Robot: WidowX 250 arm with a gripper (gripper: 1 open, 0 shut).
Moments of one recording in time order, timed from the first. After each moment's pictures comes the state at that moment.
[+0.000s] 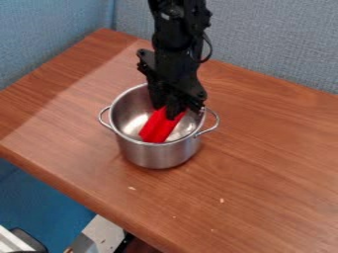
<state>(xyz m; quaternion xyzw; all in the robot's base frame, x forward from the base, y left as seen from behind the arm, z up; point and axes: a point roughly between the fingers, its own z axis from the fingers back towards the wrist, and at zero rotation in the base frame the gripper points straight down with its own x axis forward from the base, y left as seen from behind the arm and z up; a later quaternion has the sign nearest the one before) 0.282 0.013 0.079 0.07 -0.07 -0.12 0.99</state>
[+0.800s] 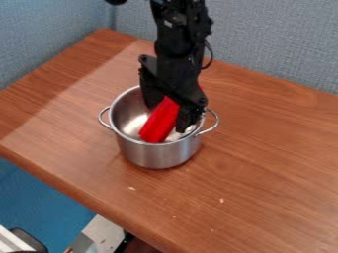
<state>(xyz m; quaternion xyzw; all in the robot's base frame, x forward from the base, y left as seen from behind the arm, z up) 0.283 0.013 0.070 0.07 -0.06 -0.12 0.99</state>
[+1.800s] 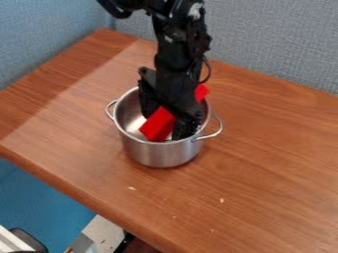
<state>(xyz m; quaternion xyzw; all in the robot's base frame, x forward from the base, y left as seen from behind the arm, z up) 0.277 0.015 0.051 0.07 -0.03 -0.13 0.99</state>
